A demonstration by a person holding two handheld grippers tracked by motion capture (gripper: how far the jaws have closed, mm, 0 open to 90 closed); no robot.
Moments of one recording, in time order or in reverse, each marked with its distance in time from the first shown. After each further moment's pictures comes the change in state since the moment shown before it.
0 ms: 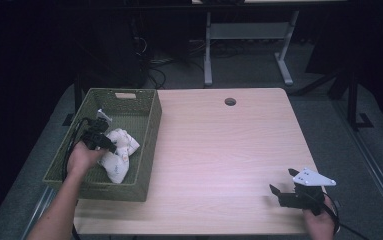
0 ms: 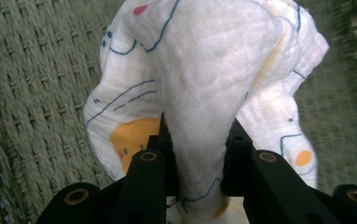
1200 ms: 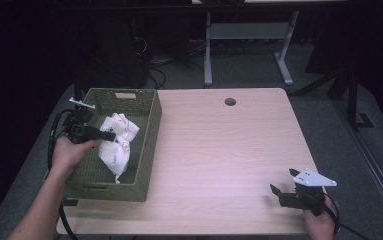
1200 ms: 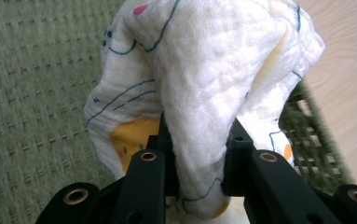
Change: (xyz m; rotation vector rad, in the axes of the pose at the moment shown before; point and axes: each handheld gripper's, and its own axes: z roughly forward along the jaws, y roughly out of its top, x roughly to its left) left arm 0.002 -0.009 -0.065 -0.259 -0.279 -0.008; right arm 0.000 -0.001 -0.001 -0.003 -0.012 0.007
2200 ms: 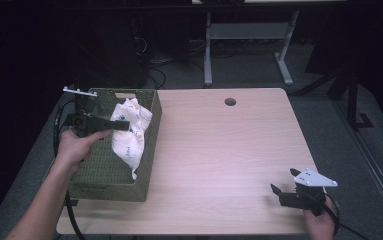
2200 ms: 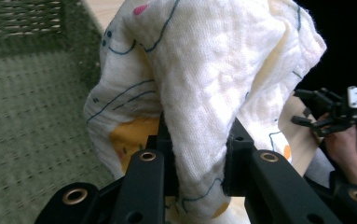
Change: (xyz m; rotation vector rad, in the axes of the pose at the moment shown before) left arm -0.053 0.019 -0.023 -0.143 -0.264 0.051; right arm 0.000 0.000 -0.001 -0.002 -0.011 0.007
